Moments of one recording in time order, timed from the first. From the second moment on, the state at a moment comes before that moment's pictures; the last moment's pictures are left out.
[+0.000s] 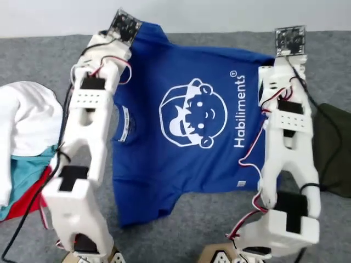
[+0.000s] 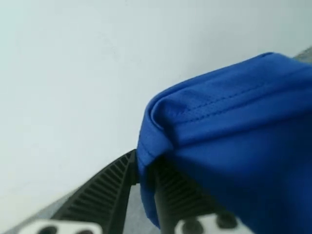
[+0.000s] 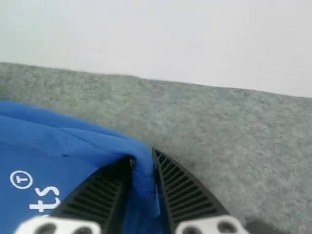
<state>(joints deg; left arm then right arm) -0.7 25.5 -13.4 23.1 -23.4 9.2 4.1 14.1 14.5 13.2</state>
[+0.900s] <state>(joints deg) 3.1 32.1 -44.7 98.9 -39.2 10.5 -3.6 13.5 62.0 27.1</state>
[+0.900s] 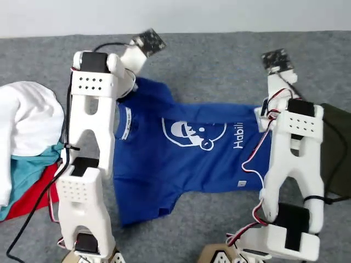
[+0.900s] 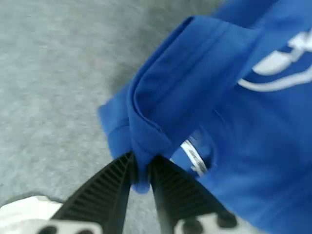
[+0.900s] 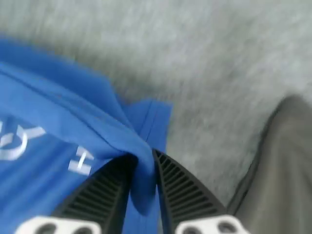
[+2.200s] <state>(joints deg) 3.3 -3.1 25.3 98.9 -70.2 17.0 -4.0 15.4 86.3 45.0</state>
